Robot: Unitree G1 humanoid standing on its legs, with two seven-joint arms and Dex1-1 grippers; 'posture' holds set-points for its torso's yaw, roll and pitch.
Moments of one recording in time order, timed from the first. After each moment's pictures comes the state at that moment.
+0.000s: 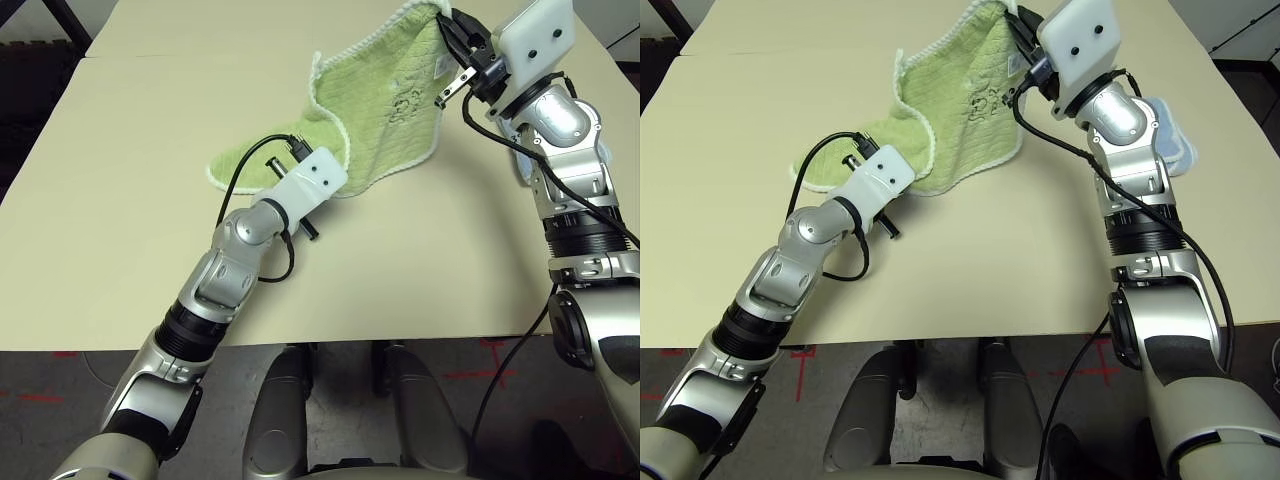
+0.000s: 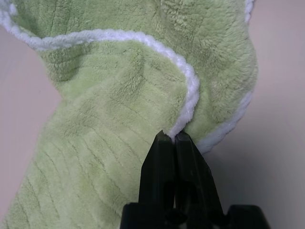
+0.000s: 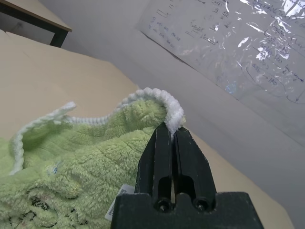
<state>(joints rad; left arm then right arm) -0.60 0.41 -0.33 -0.18 0.21 0.64 -0.44 -0.97 -0.46 -0.01 0.43 -0.01 -0.27 0.47</state>
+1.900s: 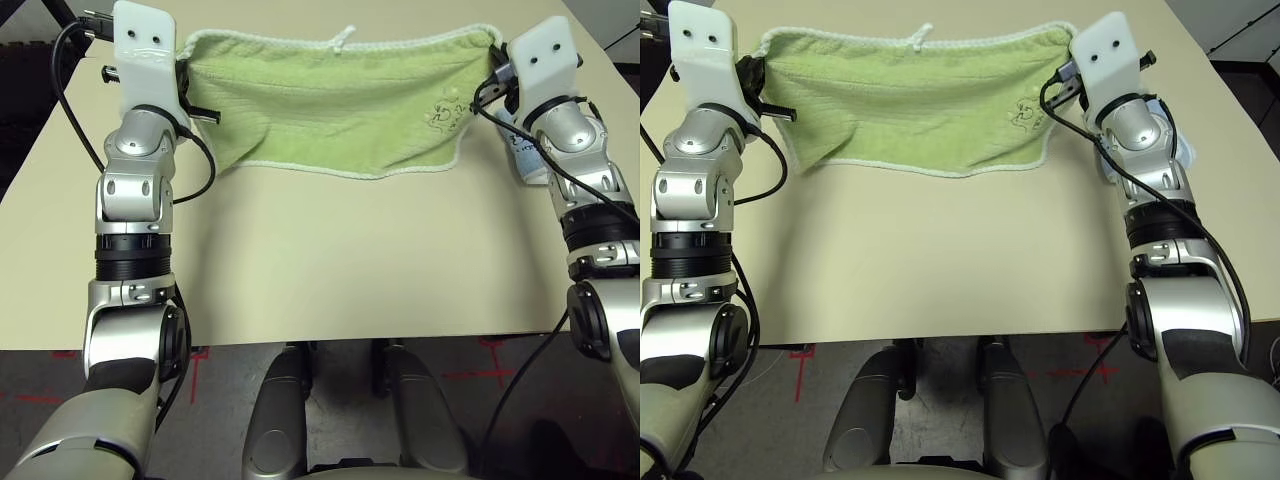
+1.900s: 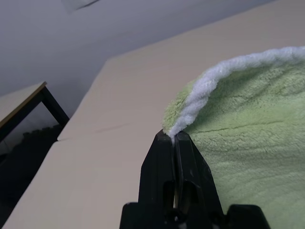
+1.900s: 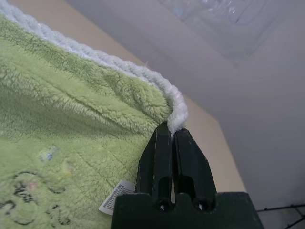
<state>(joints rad) -0.95 0.50 0.15 0.26 0.05 0.42 -0.12 -1.11 -0.54 -0.02 0.83 -0.15 -0.26 0.21</state>
